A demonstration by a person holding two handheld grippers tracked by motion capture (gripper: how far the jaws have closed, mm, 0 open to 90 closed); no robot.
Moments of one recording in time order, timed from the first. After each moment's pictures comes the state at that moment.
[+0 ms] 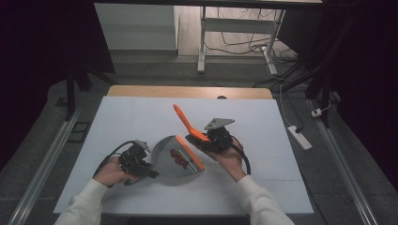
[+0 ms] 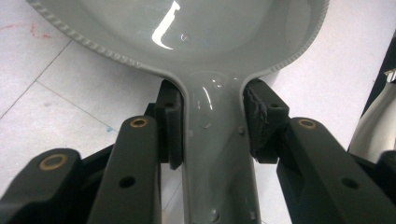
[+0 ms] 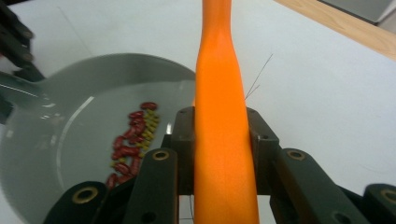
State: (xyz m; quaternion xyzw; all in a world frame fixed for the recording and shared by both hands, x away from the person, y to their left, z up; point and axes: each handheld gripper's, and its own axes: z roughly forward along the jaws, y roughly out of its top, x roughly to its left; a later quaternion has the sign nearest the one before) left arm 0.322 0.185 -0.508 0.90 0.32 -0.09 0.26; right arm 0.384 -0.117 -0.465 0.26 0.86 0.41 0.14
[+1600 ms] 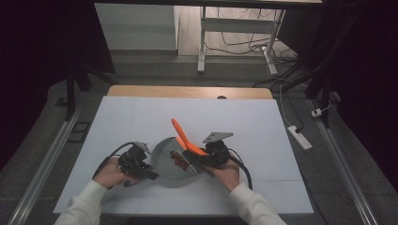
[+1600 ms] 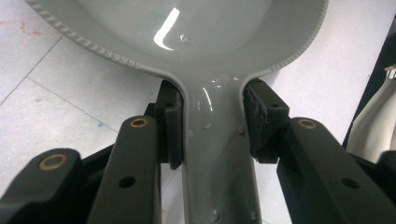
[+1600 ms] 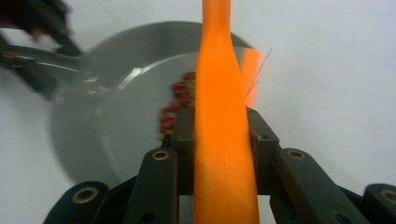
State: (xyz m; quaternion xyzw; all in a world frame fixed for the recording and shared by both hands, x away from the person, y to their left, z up) left arm 0.316 0.183 -0.506 0.91 0.32 -0.08 0.26; right arm 0.352 -0.114 -0.493 0.28 0.86 0.42 0.07
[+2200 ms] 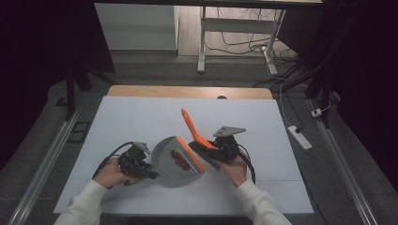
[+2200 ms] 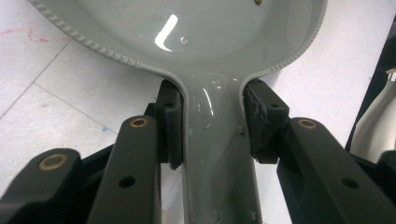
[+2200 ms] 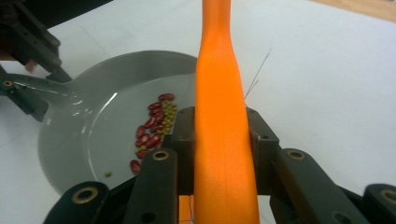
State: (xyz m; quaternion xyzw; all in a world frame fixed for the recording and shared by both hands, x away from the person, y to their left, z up) left arm 0.316 0.185 -0.506 0.91 0.31 -0.07 0.27; right arm 0.361 -0.140 -0.475 0.30 0.84 0.45 0.10
